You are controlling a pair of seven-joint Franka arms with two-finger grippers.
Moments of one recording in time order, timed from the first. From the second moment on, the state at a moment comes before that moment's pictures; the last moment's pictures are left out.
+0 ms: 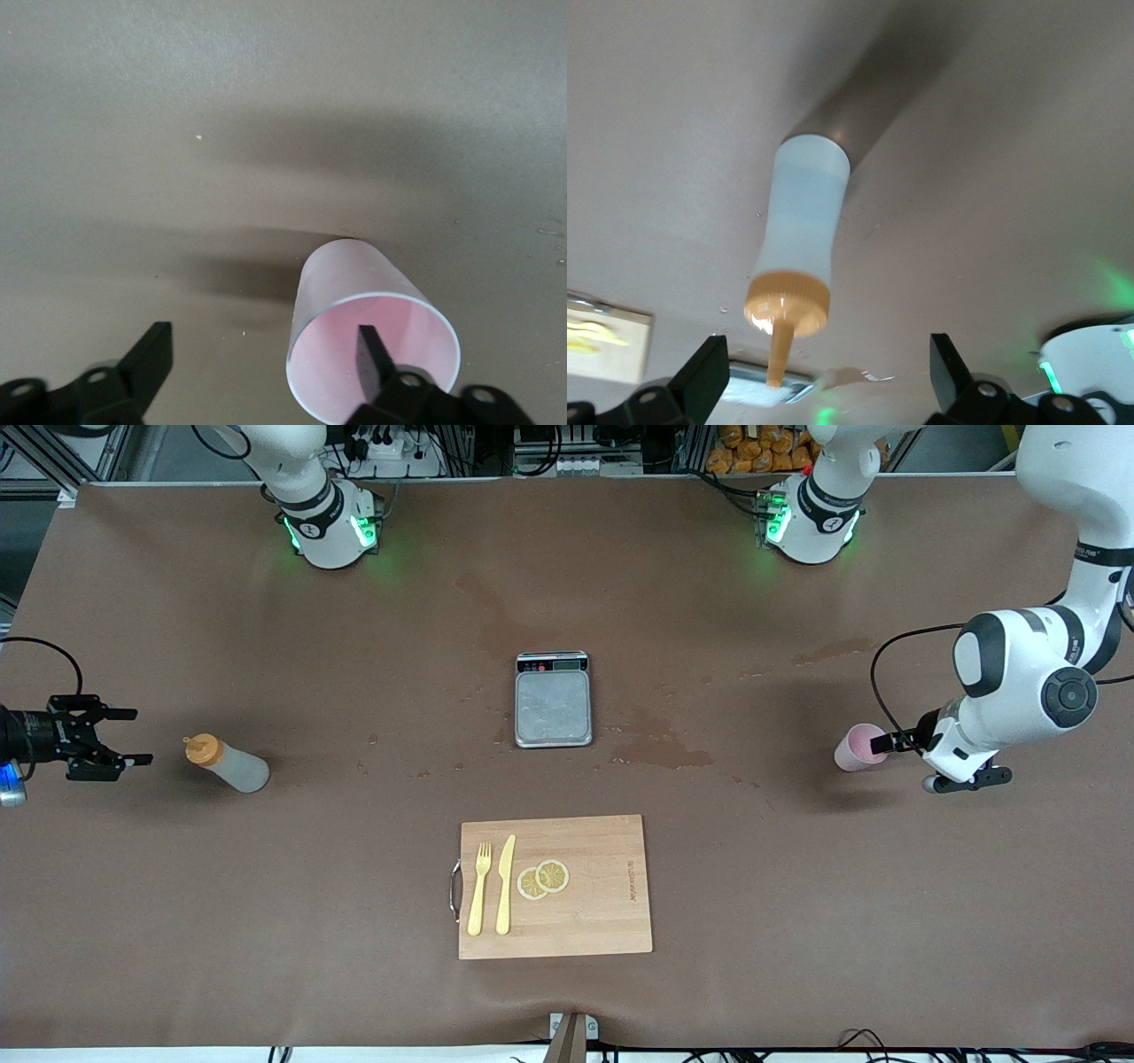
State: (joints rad) left arm 0.24 0.32 -0.15 -2.14 0.03 2.28 -0.07; right arm -0.54 0.60 0.04 -1.47 0.40 1.47 0.50
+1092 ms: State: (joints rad) left arm 0.23 0.33 -0.20 -2.13 0.03 2.28 -0.08; right arm -0.59 0.83 0.04 -1.44 0.59 1.52 0.61
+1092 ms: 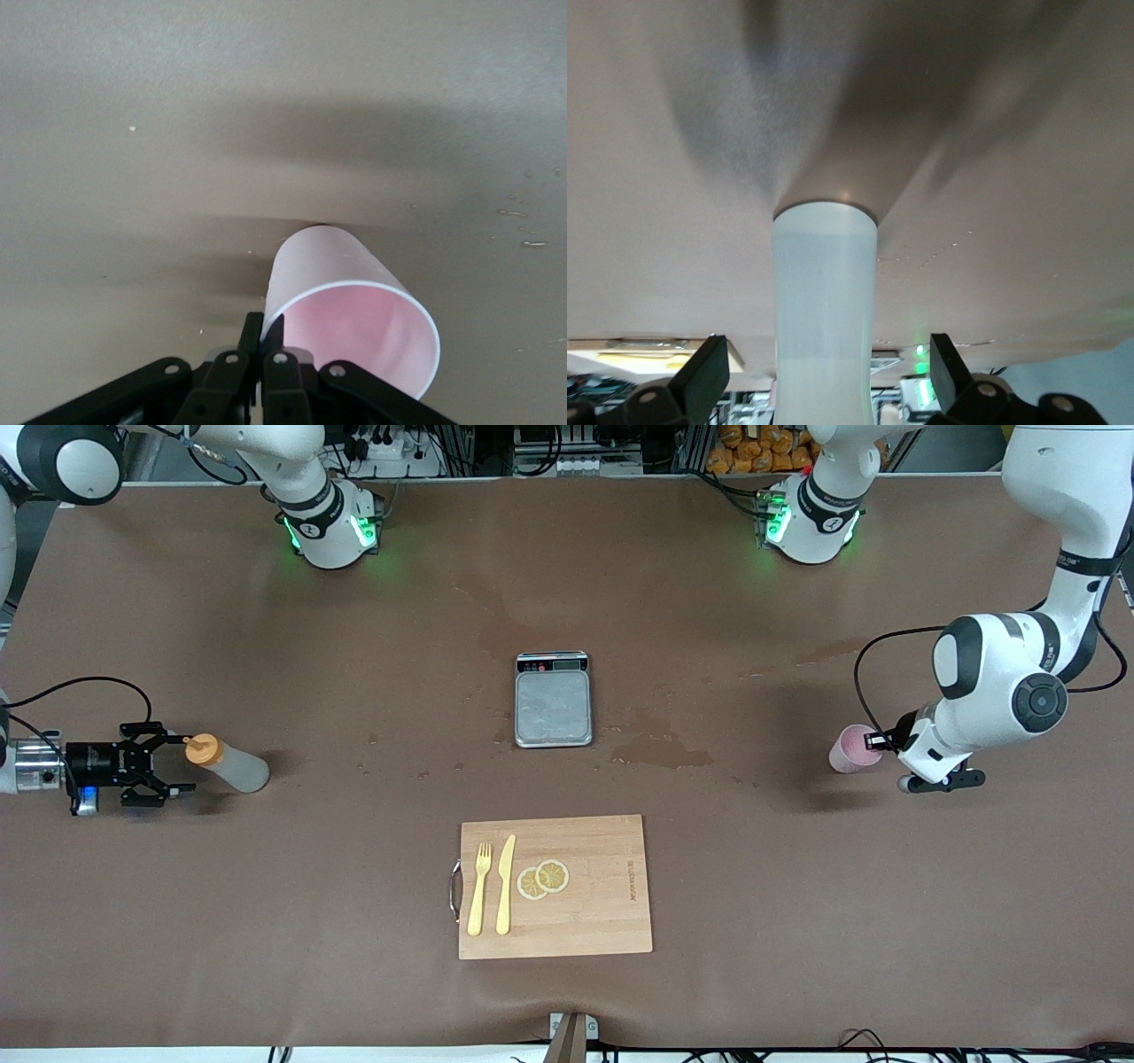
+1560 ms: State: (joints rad) left arm 0.23 0.29 -0.40 -1.94 0.03 2.01 -0.31; right arm -0.62 0.88 0.05 -1.43 0.63 1.52 0.62
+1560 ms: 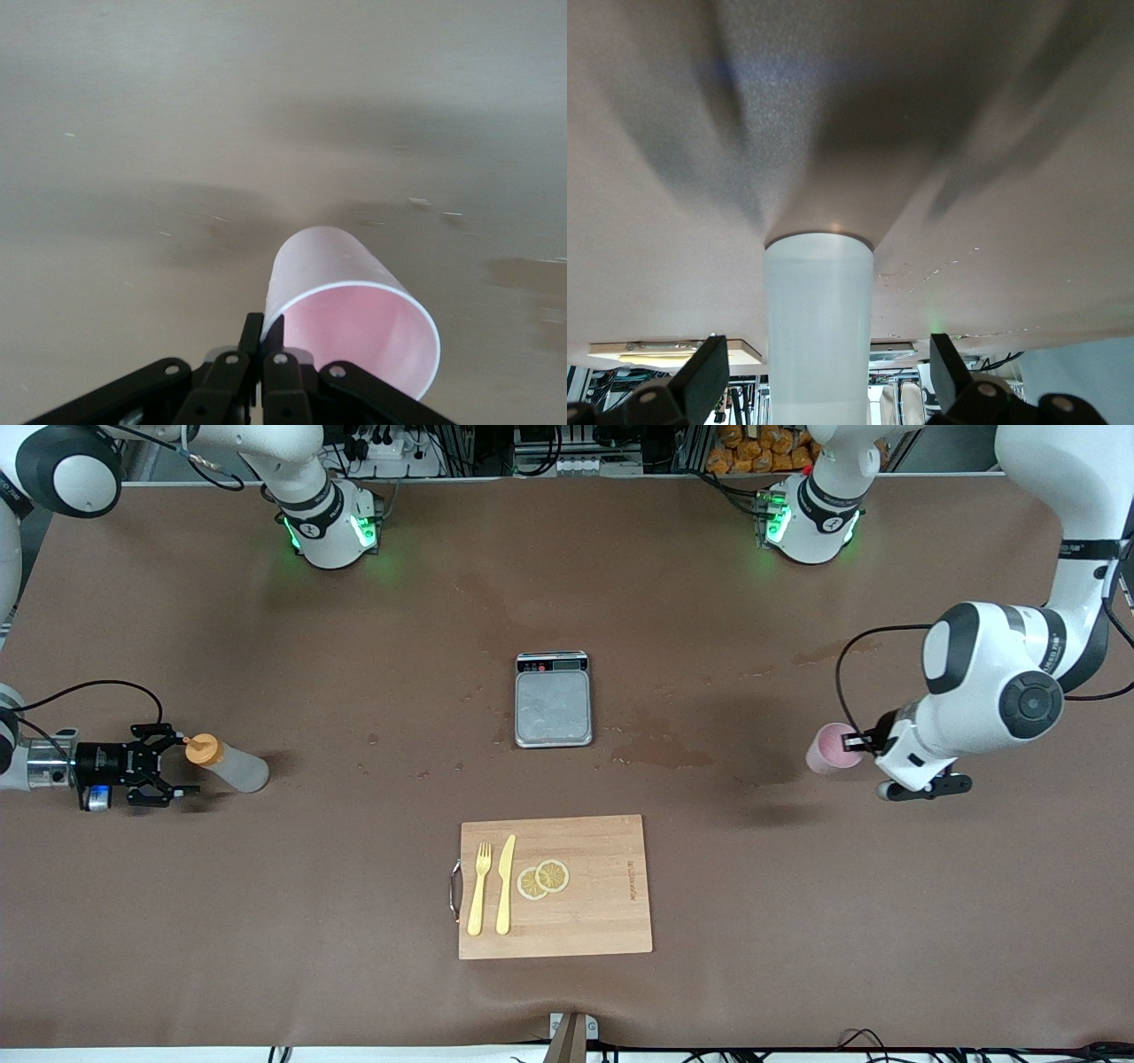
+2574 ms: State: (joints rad) left arm -0.16 0.40 -0.57 -1.80 0.03 2.09 -1.03; right arm -0.60 0.93 0.06 -1.44 0.70 1.49 0.64
